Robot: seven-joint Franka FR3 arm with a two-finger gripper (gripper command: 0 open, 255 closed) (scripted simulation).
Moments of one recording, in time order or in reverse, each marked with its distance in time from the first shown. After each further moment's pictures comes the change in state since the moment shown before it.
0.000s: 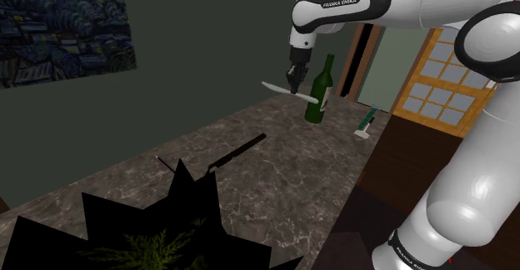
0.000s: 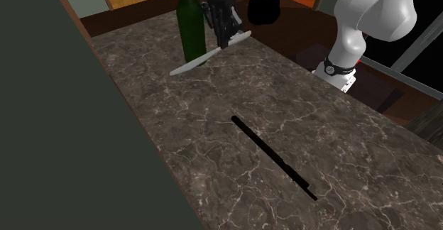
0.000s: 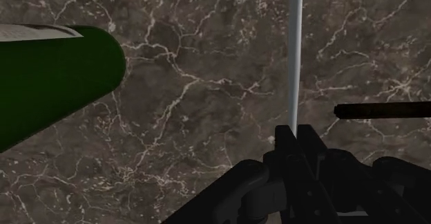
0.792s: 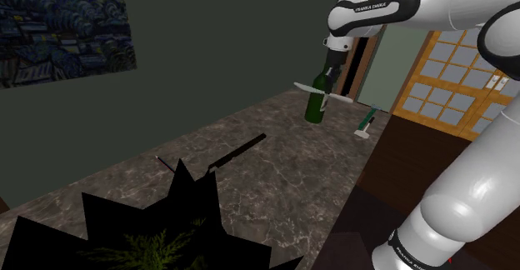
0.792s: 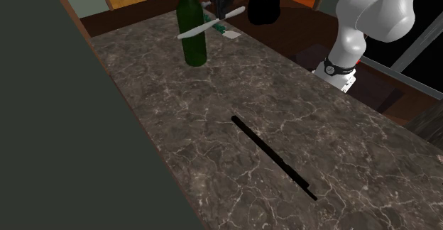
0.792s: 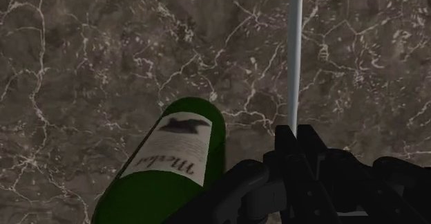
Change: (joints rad) arm -0.128 -0.117 -0.132 -0.137 -0.035 0.027 -0.250
